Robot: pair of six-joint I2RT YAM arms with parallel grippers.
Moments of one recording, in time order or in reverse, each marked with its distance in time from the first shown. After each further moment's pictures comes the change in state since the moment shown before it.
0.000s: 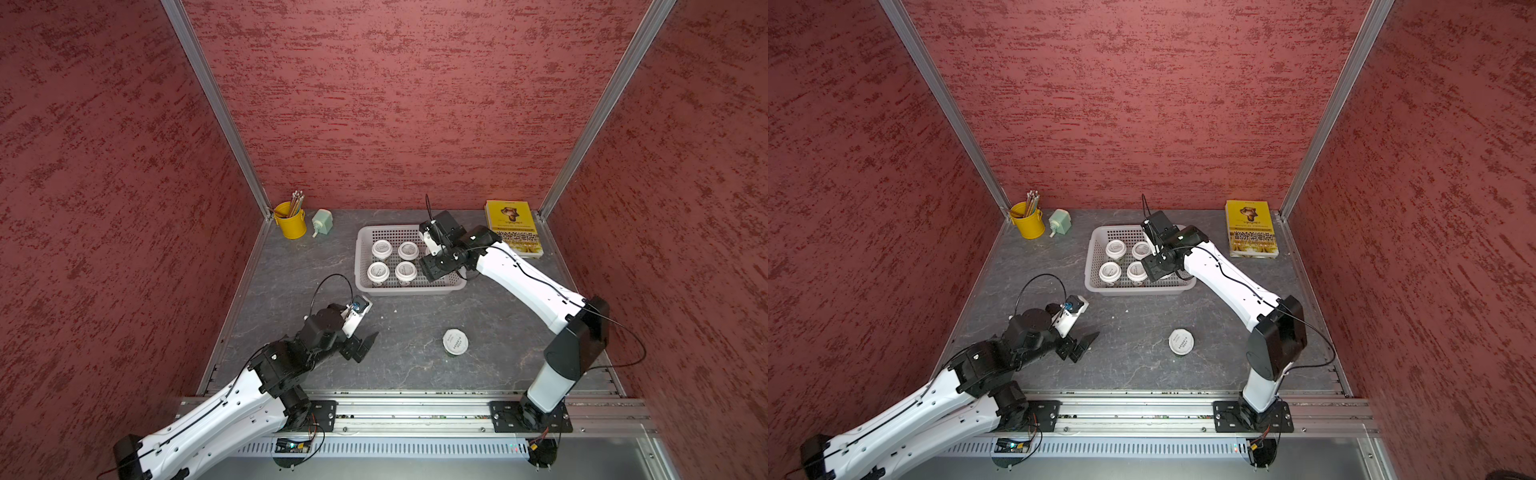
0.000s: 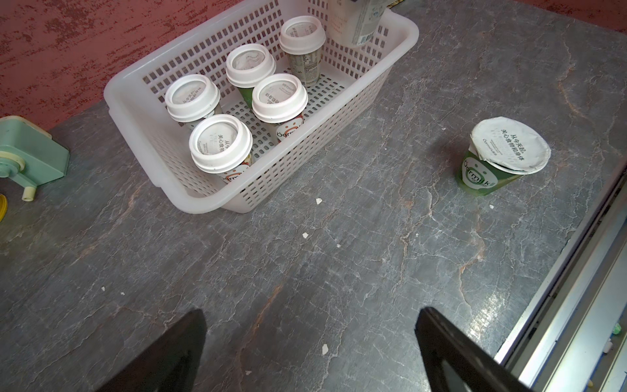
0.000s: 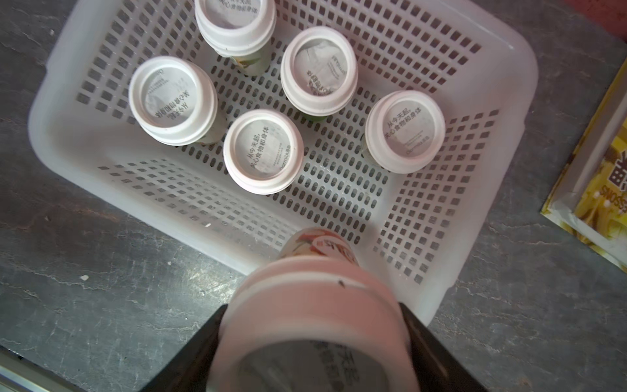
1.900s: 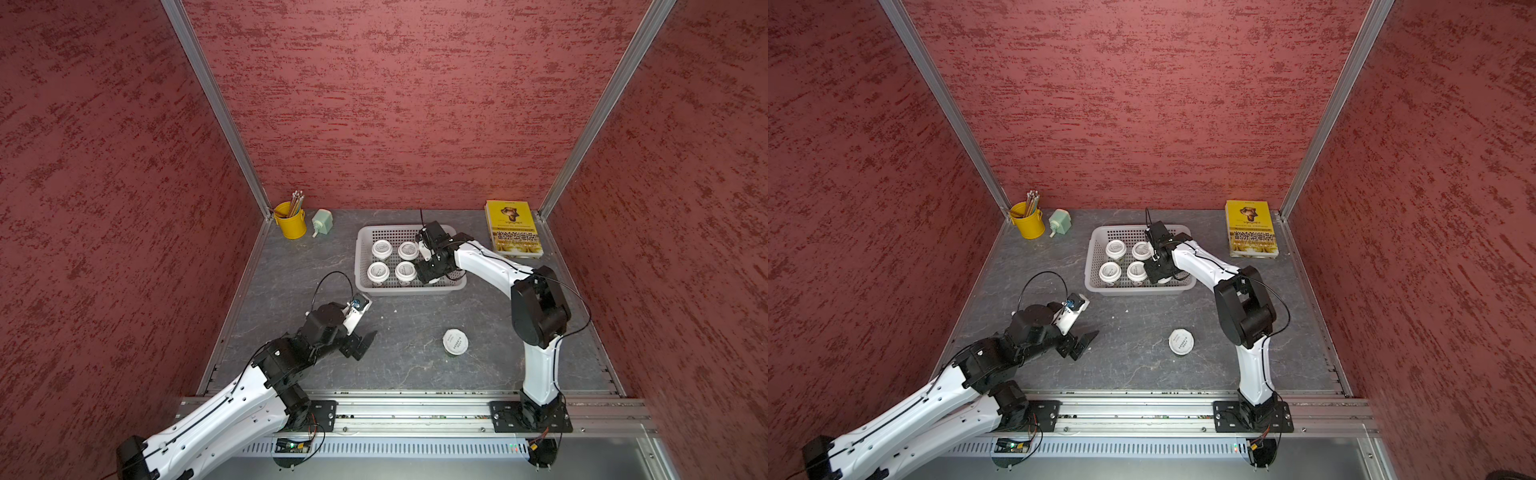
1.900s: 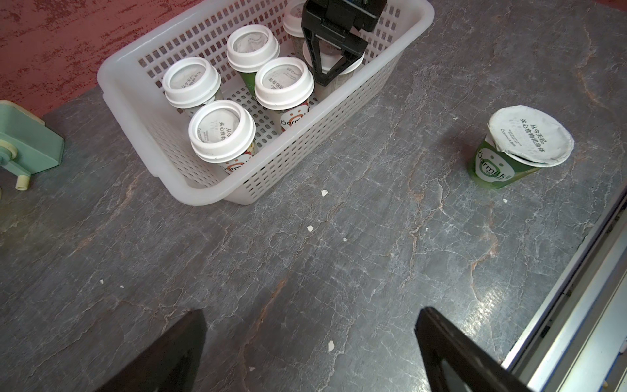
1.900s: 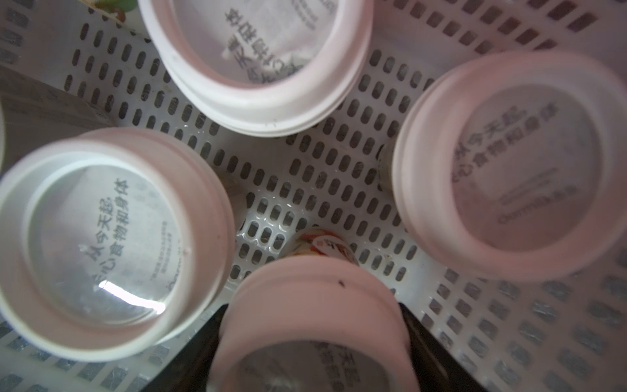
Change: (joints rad) left arm 0.057 0.034 -0.003 0.007 0.043 0.023; right arm -0.093 0.257 -0.074 0.250 -0.090 -0.030
